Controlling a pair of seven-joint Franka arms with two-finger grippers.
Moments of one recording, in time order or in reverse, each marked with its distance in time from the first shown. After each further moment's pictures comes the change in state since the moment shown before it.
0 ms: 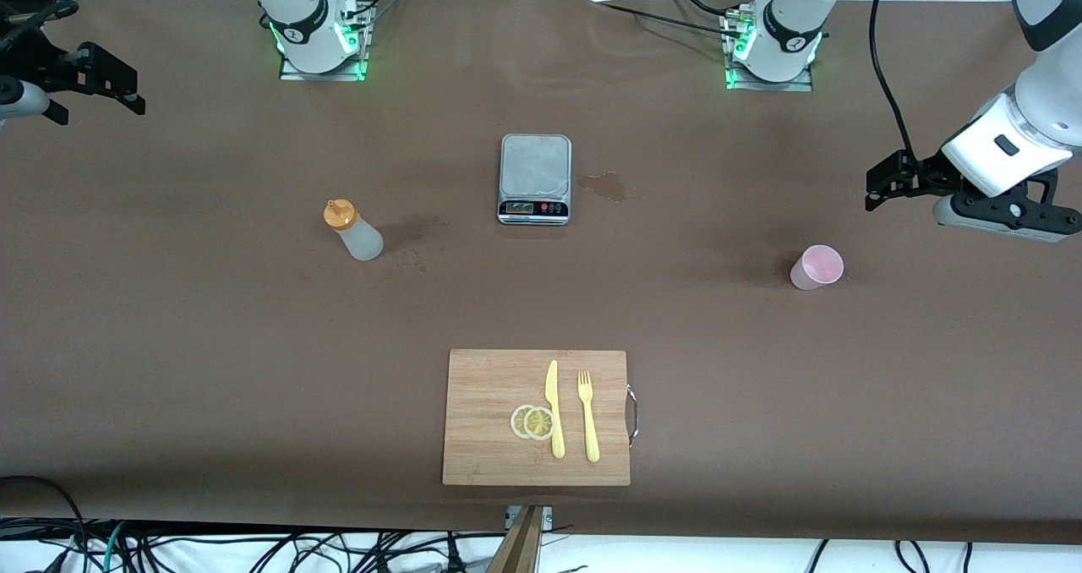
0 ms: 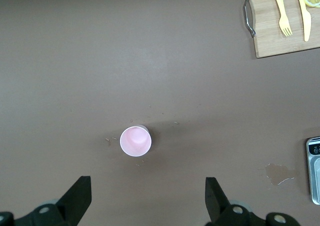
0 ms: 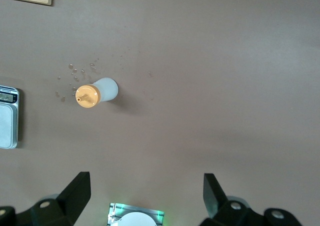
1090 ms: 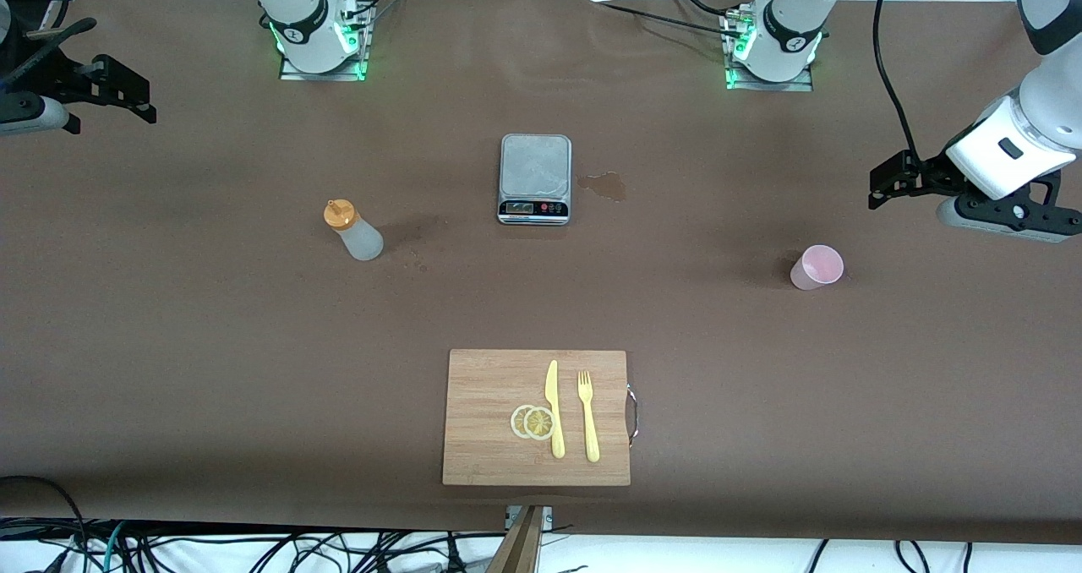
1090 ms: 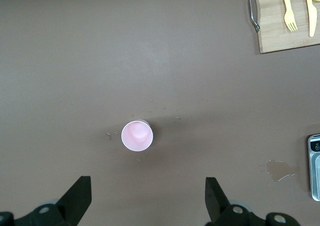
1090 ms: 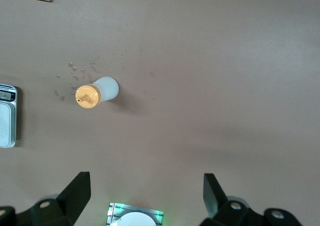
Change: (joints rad) left arm 0.008 0.004 0.003 0.001 0.000 -0.022 -0.002; right arm 0.006 0.025 0.006 0.006 0.000 0.005 0.000
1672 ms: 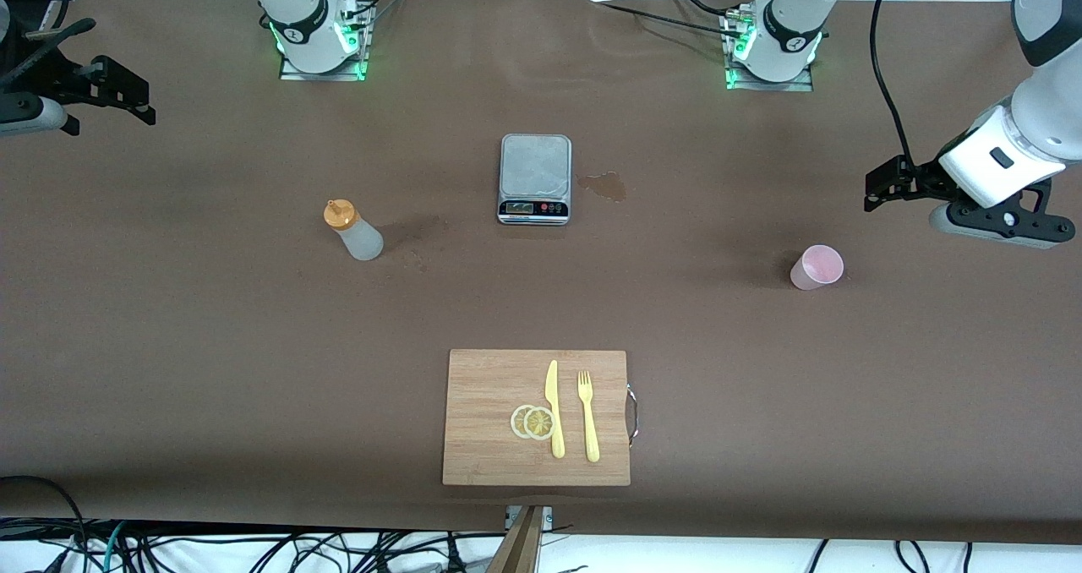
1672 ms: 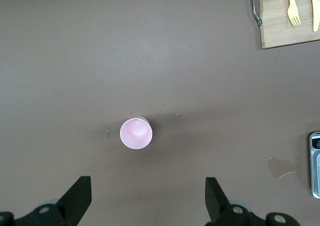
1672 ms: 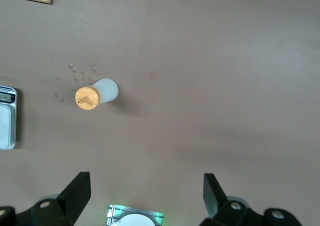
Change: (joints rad) left arm 0.000 0.017 0.000 0.000 0.000 -0.008 0.000; right arm 0.000 0.000 0.000 0.000 0.000 0.006 0.000
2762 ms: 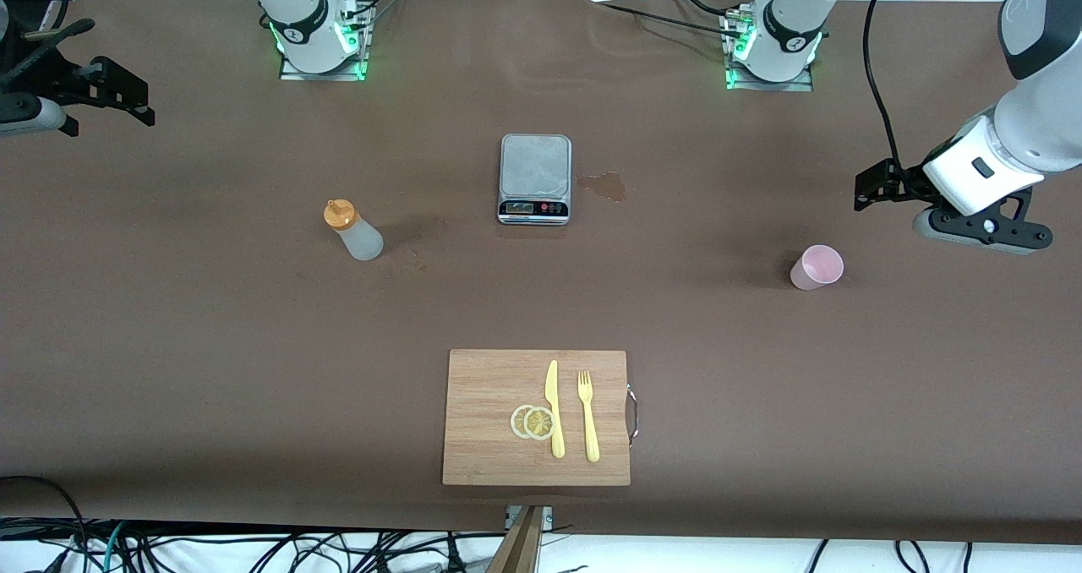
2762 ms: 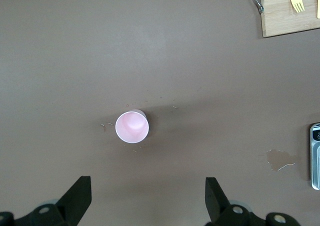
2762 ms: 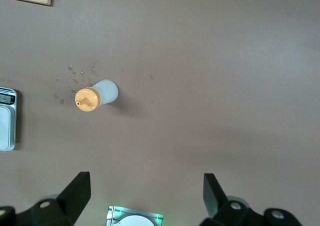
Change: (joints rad) left arm -0.007 0.020 -0.004 0.000 0.000 -0.024 0.000; right arm 0.000 0.000 -0.001 0.000 0.000 0.005 0.000
